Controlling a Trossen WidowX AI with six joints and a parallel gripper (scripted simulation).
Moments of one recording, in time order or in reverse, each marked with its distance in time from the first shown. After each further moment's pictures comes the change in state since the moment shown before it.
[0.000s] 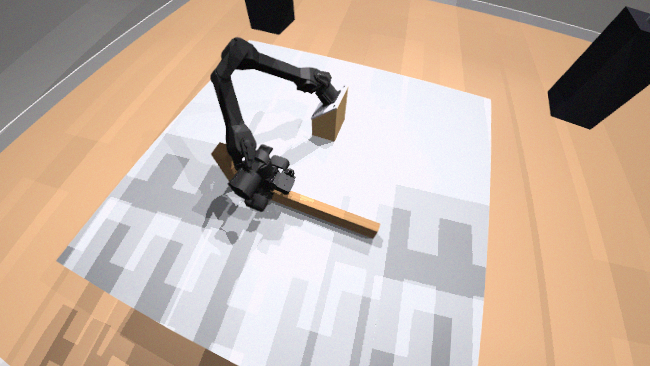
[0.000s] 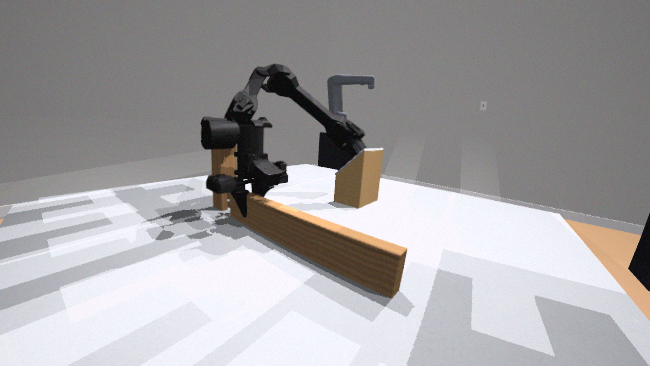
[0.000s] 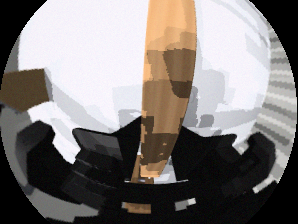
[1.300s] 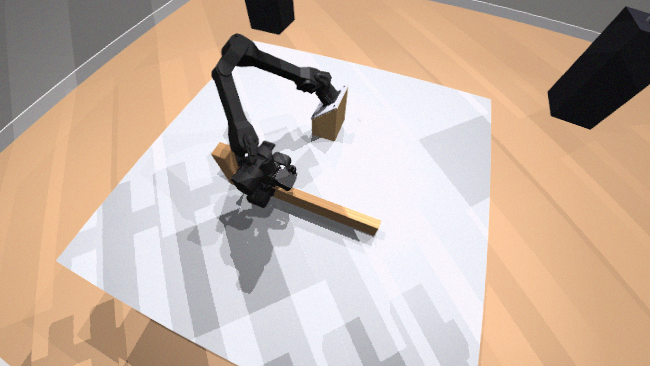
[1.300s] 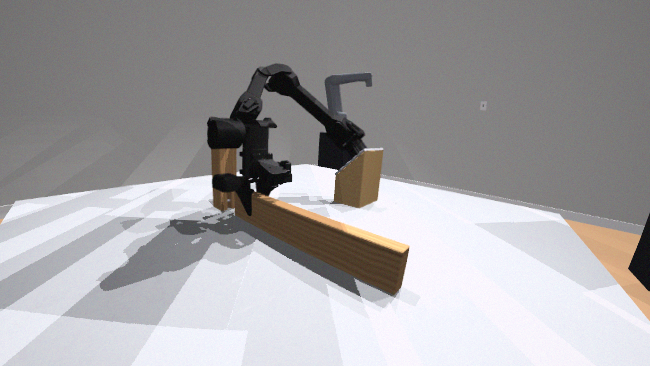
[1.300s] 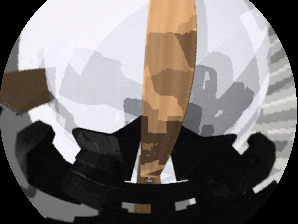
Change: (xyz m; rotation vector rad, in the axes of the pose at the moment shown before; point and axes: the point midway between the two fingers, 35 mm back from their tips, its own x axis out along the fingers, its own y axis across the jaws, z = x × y) arm 0.000 0.013 0.000 0.008 0.000 -0.002
